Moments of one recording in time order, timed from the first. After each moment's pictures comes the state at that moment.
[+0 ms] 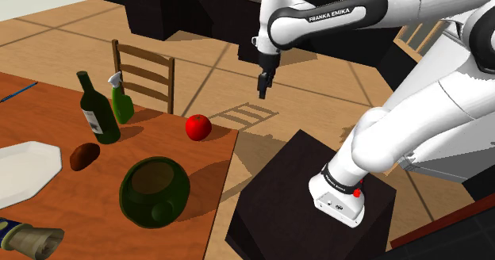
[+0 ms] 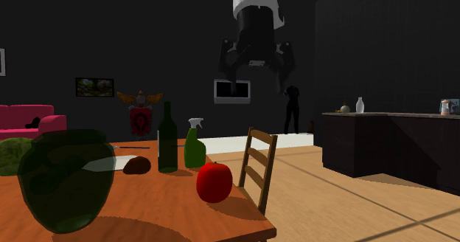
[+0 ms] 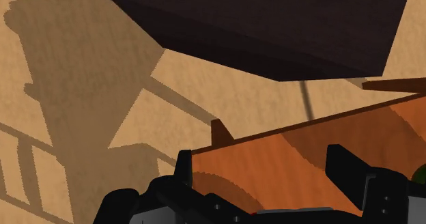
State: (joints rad) arm 0.08 -0.36 -0.05 -2.44 -0.06 1.93 -0.25
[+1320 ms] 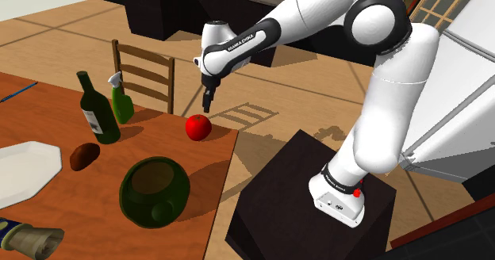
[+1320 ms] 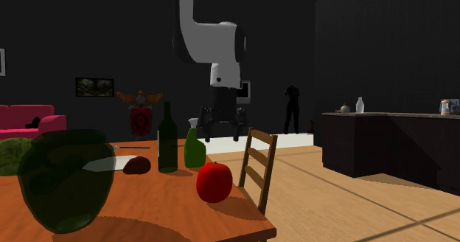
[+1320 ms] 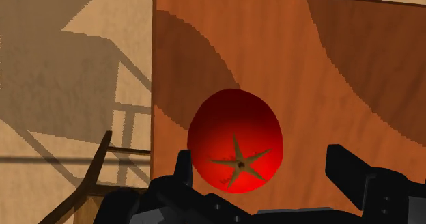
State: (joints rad) arm 0.17 0.30 0.01 -2.05 0.07 2.34 -0.48
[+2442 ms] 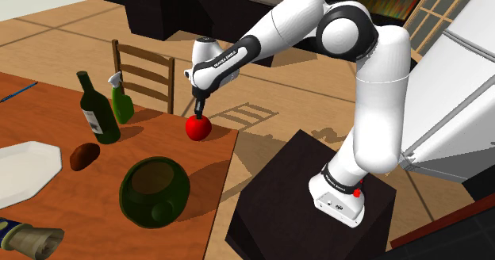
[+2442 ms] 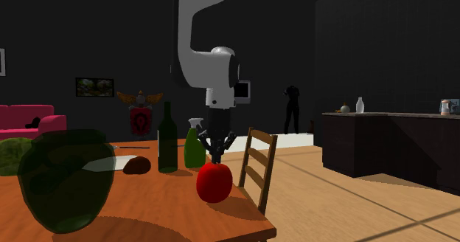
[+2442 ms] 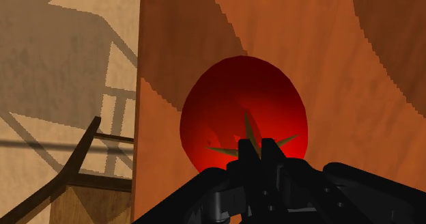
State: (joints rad) arm 0.18 0.49 0.03 -1.95 0.08 2.45 -0.52
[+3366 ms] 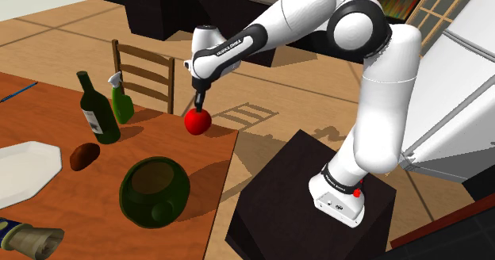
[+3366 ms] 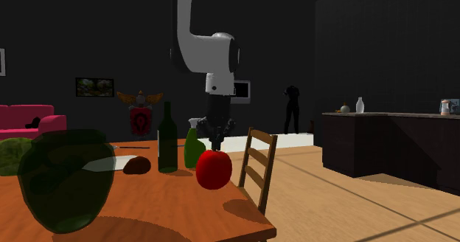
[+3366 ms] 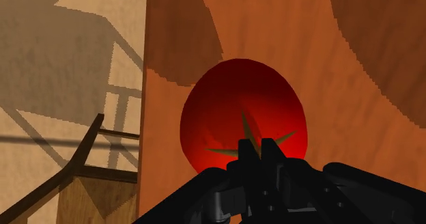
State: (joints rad) arm 0.18 0.41 0.03 -1.94 0.07 2.37 -0.51
